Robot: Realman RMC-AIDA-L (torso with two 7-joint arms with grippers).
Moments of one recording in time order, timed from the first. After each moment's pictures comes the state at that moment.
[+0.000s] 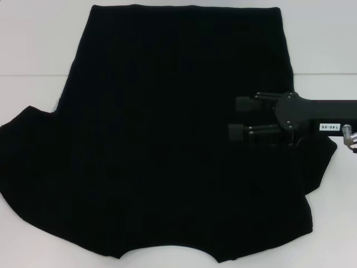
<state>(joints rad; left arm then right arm) -0.57 -2.06 0.30 1.01 2.68 1.24 -2.33 0.69 2.02 -0.70 -0.66 -1.93 -1.68 1.54</state>
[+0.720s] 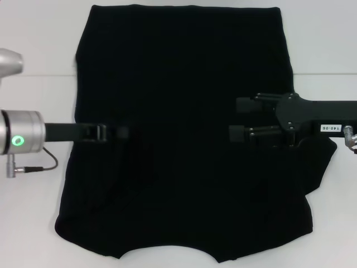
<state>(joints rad) -0.69 -2.09 0.50 0.75 2.33 1.38 -2.04 0.69 2.02 -0.70 -0.66 -1.93 -1.68 1.53</state>
